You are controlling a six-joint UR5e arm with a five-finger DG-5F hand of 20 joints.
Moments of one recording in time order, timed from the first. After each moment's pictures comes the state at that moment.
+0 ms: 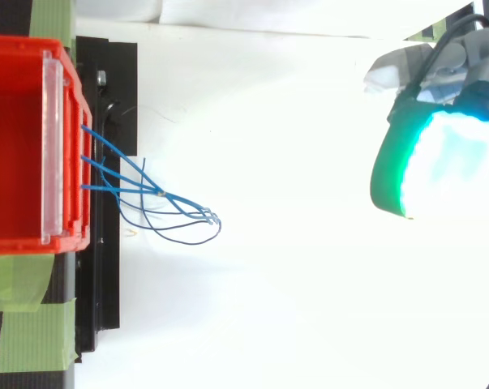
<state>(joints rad) -0.02 -1.62 -1.65 -3.11 -1.72 -0.06</state>
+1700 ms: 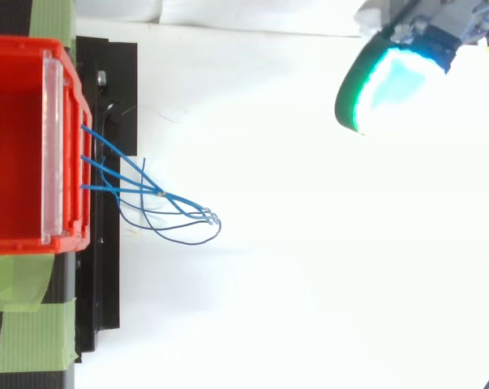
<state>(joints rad) 0.00 -1.62 -1.66 -3.19 -1.54 -0.19</state>
